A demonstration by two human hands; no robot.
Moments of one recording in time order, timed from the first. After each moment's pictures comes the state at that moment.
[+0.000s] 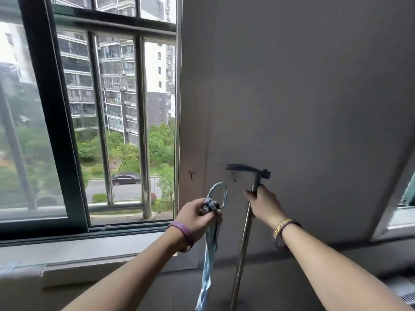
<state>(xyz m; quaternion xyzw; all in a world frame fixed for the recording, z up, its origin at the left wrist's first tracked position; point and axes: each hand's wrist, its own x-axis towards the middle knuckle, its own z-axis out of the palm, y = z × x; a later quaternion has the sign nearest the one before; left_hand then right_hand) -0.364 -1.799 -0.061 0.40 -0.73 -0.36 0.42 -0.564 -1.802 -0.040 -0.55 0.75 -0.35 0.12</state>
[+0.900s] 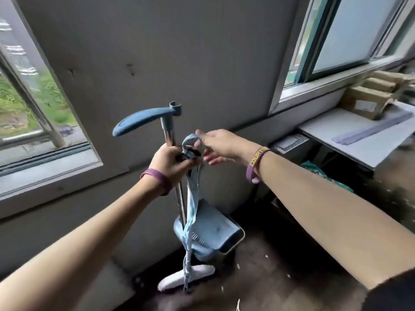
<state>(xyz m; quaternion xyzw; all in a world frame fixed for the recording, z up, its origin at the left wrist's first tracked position) -0.456 -1.643 -0.122 0.33 -0.83 -0.30 0.34 -0.611 -1.604 -0.096 -0.46 0.68 -0.37 0.43</state>
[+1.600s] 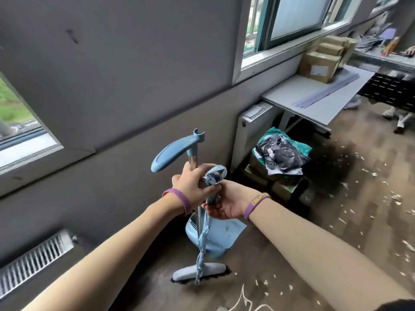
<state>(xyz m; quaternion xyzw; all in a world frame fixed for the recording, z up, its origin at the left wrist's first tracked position) -0.485 -1.525 -0.205 0.29 -0.89 -0.33 0.09 -0.592 -1.442 -0.225 -0.02 0.58 -0.43 0.69</state>
